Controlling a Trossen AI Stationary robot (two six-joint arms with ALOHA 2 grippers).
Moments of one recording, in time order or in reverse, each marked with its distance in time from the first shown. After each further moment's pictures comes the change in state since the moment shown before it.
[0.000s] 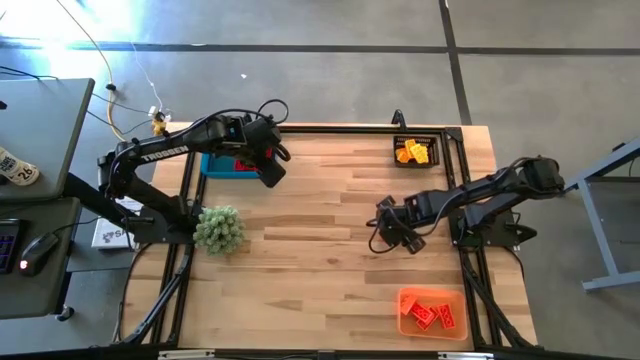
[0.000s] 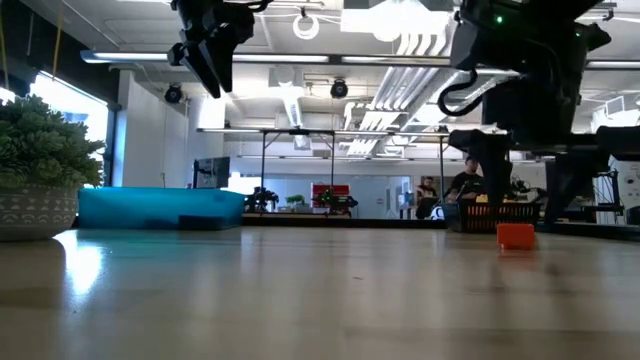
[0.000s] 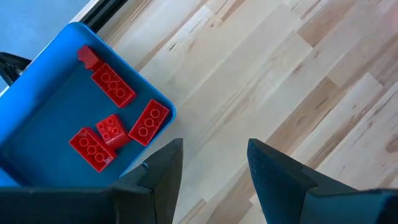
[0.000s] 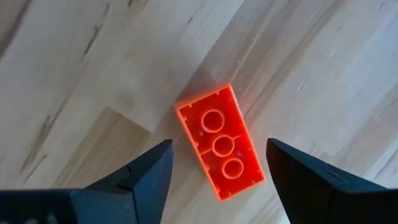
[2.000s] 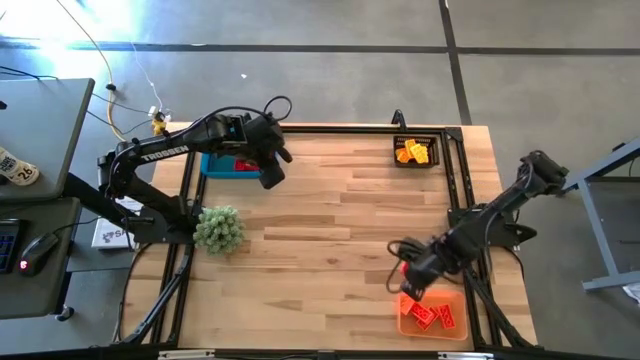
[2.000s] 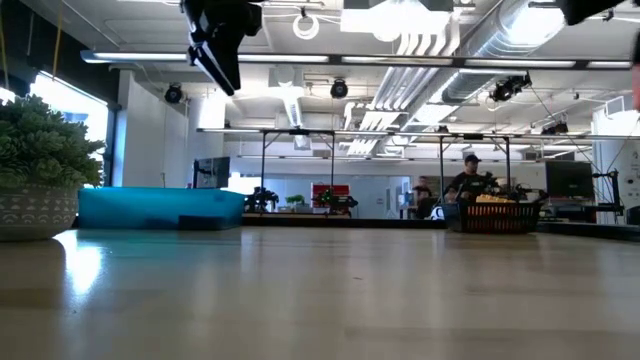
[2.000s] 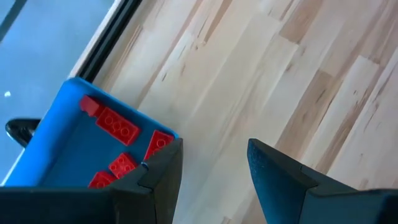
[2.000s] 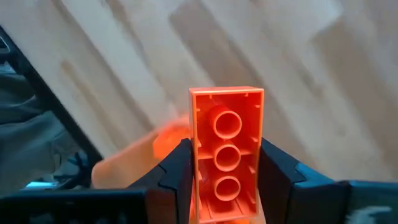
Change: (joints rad) left arm 0.000 0.000 0.000 0.073 0.006 0.248; right arm 0.521 -0.052 0.311 -0.319 -0.059 1.802
